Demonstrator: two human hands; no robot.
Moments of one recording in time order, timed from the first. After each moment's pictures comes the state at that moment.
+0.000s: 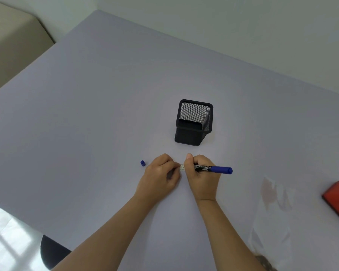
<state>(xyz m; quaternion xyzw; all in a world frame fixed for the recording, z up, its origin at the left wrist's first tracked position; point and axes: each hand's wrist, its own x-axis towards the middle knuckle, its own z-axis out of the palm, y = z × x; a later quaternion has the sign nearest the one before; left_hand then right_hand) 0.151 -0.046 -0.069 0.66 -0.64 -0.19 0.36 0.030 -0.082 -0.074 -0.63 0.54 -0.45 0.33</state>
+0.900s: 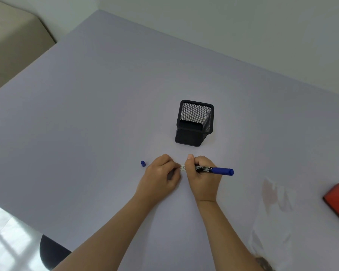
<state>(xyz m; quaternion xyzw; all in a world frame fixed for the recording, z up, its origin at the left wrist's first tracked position) 0.151 -0.046 -0.067 0.65 -0.64 -0.19 0.37 0.031 -0.082 -0.072 -0.63 0.55 -0.46 0.31</state>
